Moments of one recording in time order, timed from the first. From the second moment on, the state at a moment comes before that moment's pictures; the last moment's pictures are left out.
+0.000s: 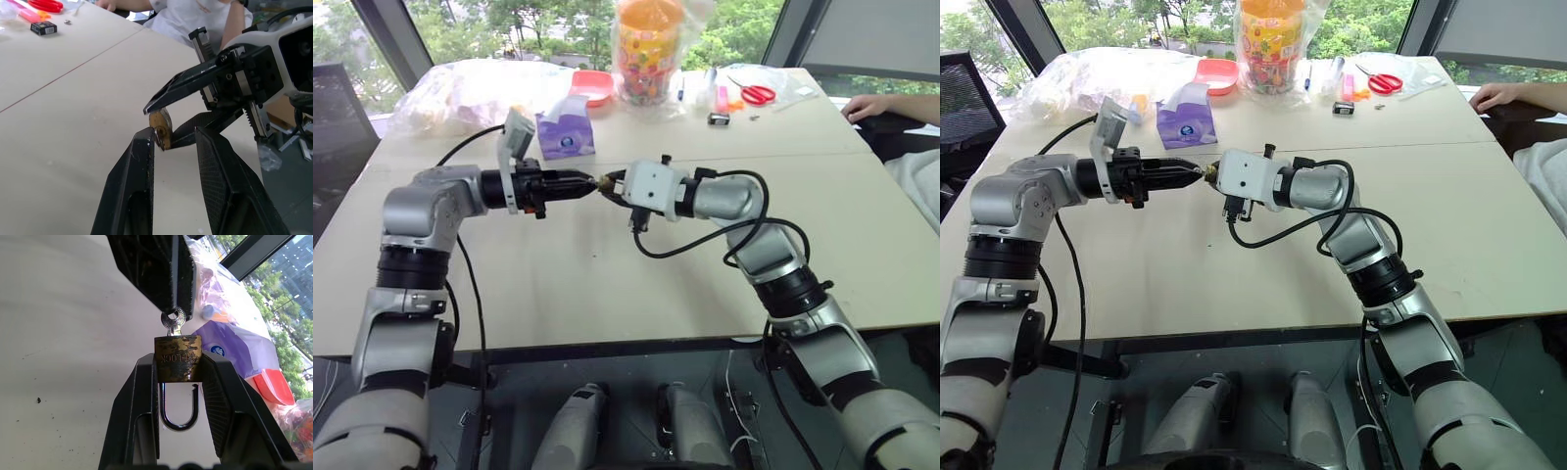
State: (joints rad) left arm -0.88 0.60 0.01 0.32 -0.51 0.72 -1.21; right arm -0.85 -0.37 0.33 0.11 -0.16 0.12 0.82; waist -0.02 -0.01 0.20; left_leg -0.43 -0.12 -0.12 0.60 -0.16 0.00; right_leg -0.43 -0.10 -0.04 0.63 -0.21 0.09
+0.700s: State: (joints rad) left arm -0.95 0.52 -0.02 0.47 -0.45 0.64 -1.21; right arm -0.85 -0.37 0.33 0.08 -0.17 0.12 0.81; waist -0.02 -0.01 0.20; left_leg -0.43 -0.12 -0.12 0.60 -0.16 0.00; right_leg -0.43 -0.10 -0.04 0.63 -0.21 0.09
